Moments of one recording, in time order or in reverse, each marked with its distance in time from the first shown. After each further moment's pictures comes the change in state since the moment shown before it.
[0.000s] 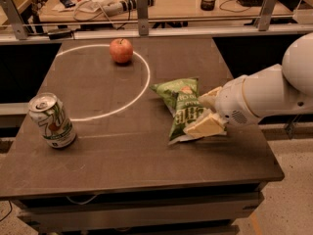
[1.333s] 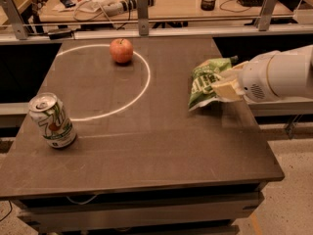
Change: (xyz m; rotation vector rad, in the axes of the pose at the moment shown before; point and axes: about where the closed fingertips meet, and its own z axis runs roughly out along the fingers) arm -0.006 -0.087 -0.048 0.307 -0.079 0.094
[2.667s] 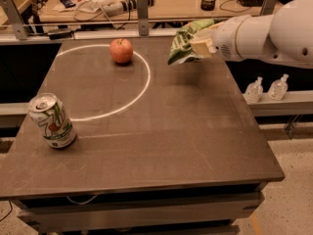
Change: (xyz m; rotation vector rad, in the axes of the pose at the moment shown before) arm -0.098 -0.071 0.056 0.115 -0.247 -0.036
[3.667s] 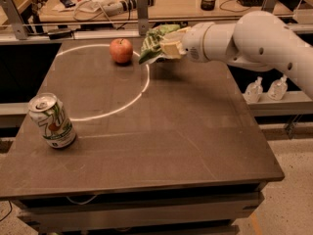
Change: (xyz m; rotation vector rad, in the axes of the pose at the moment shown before) arm -0.026 0.040 0.080 -0.153 -0.144 0.044
